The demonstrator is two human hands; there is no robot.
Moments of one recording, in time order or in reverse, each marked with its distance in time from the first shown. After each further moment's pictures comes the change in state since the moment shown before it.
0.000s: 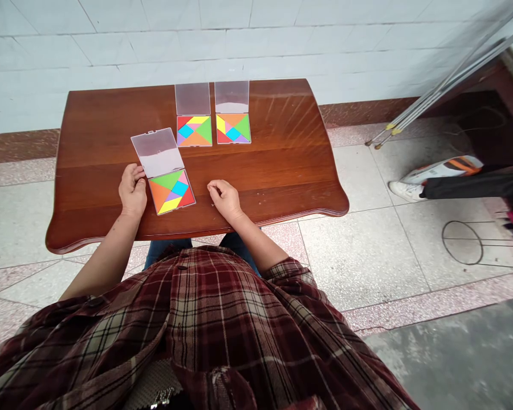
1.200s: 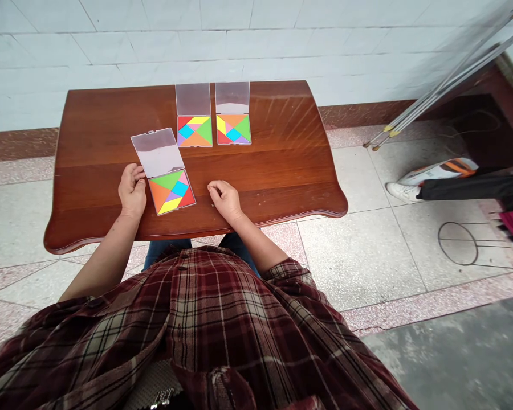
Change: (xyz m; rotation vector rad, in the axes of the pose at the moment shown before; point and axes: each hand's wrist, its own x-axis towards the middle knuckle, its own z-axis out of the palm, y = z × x) left_hand -0.001 0.000 0.001 -0.055 -0.016 -0.014; right_hand 0.000 -0.001 -0.001 -0.018 0.003 -0.017
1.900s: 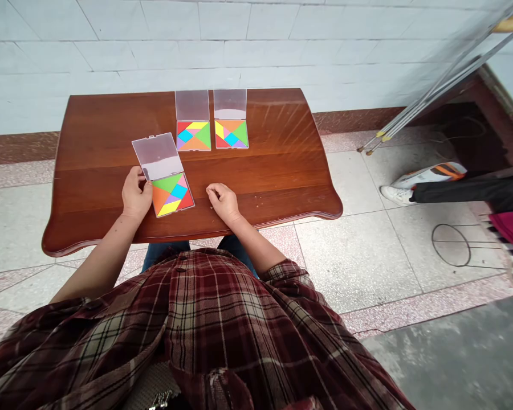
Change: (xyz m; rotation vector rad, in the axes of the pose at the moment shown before) left_hand 0.002 0.045 0.003 0.272 -0.073 -0.065; right_hand 0.002 0.002 0.001 -0.016 -0.006 0.027
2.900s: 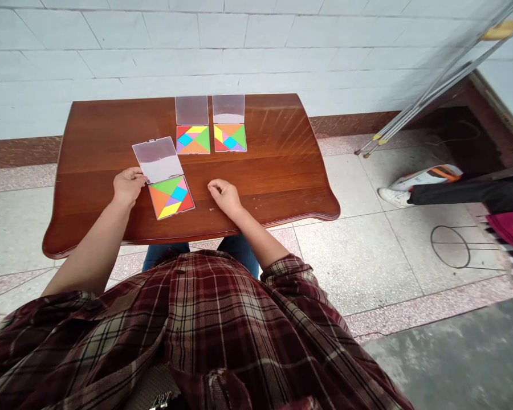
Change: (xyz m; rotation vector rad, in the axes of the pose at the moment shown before) left_hand 0.042 0.004 -0.005 -0.236 -0.001 -0.454; right_hand 0.027 0.008 -0.010 -0.006 -0.118 0.081
